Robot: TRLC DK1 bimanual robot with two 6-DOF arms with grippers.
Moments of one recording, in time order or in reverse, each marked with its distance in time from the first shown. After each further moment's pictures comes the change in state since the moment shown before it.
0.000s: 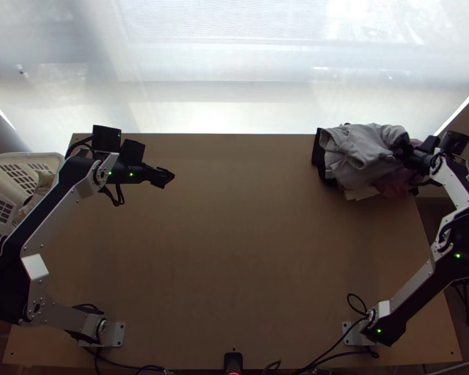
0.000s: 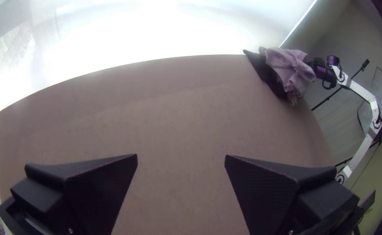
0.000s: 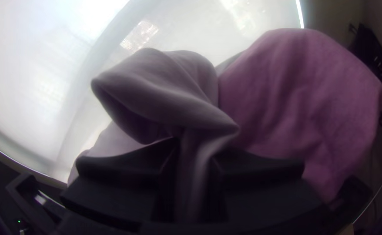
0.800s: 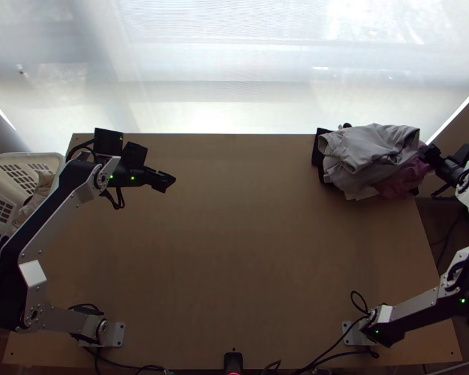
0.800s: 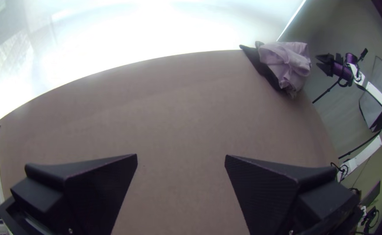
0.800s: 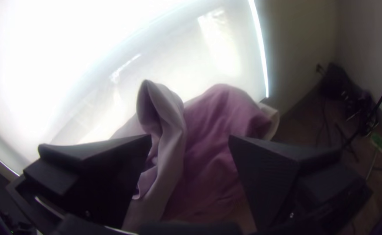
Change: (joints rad) left arm -0.025 -0.035 -0.025 -0.005 -0.026 0.031; right arm -0.102 -0.328 -0.224 0.034 0.123 -0.132
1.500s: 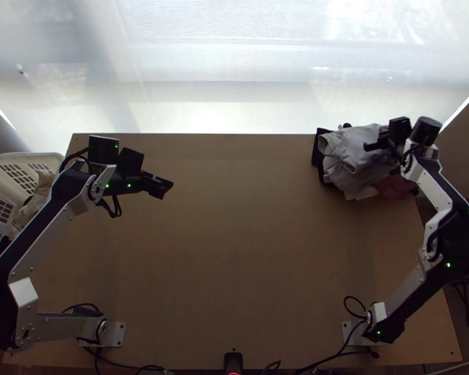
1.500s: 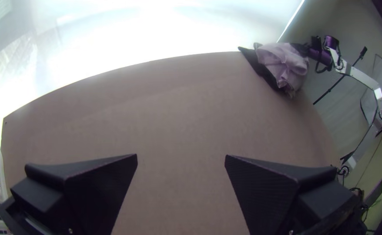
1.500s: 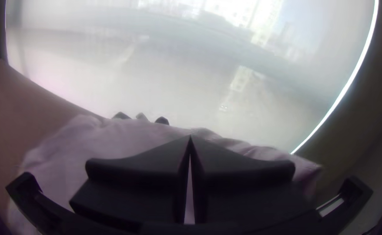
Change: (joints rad) left arm -0.011 -0.100 -0.080 0.016 -0.029 -0.016; right arm 0.309 0.222 0.111 0.278 0.184 -0.659
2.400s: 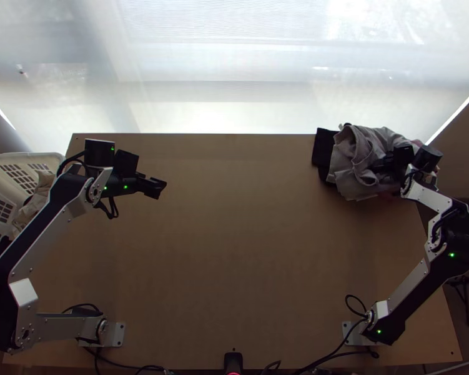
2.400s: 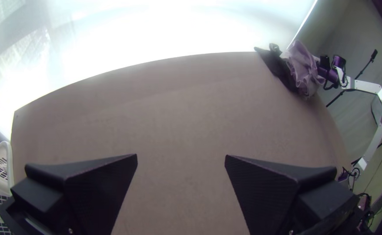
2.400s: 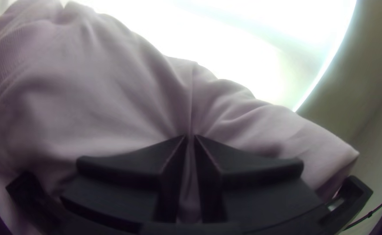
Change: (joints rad) left arm 0.033 -0.008 -0.046 0.042 -0.057 0.011; right arm -0.115 0.101 -0.199 0.251 0.007 -0.048
